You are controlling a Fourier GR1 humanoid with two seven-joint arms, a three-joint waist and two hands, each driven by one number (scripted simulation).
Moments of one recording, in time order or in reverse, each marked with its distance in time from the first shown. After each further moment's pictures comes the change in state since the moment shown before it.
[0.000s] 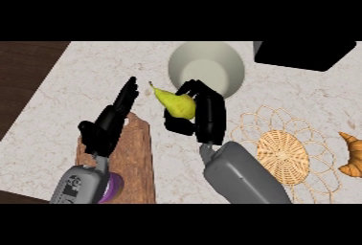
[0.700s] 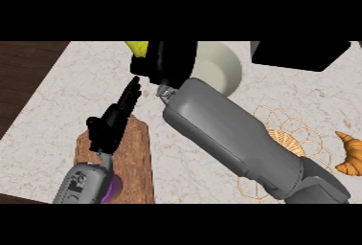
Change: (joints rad) left arm -0.023 -0.013 0.002 0.045 -0.008 0.009 -0.003; right arm -0.624 -0.002 0.023 0.322 0.196 0.055 0.465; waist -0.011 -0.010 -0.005
